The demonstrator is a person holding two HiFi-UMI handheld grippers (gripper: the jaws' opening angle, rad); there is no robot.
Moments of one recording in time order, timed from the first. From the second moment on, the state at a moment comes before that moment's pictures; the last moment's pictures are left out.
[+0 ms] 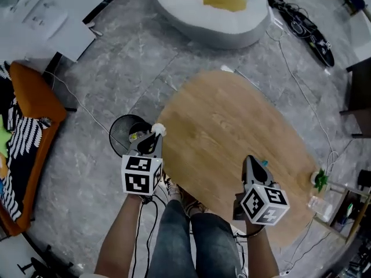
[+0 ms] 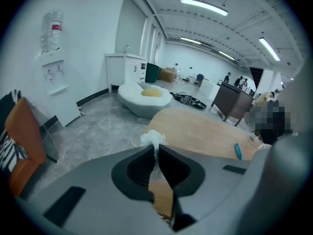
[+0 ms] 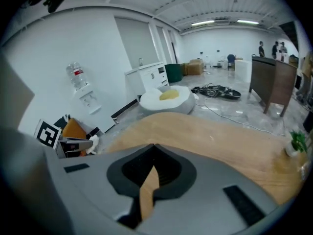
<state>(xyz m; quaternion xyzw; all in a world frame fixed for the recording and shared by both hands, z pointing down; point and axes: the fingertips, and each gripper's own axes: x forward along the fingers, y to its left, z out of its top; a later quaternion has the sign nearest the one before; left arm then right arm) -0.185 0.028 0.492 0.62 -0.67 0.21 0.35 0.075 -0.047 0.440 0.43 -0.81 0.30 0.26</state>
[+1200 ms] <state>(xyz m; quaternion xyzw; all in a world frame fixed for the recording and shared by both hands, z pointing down) -0.355 0.138 0.721 0.48 -0.69 0.17 0.51 -0.111 -0.064 0.549 0.37 -0.80 0.28 0.37</state>
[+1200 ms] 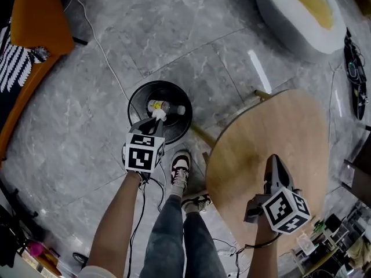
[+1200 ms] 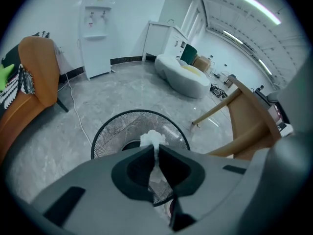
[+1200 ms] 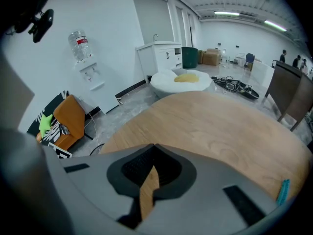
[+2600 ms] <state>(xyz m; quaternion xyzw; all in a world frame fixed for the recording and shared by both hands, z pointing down) -0.320 0.136 0.637 0.48 -0.70 0.14 0.50 -0.025 -0.078 0.479 0.45 -0.78 0.30 0.29</state>
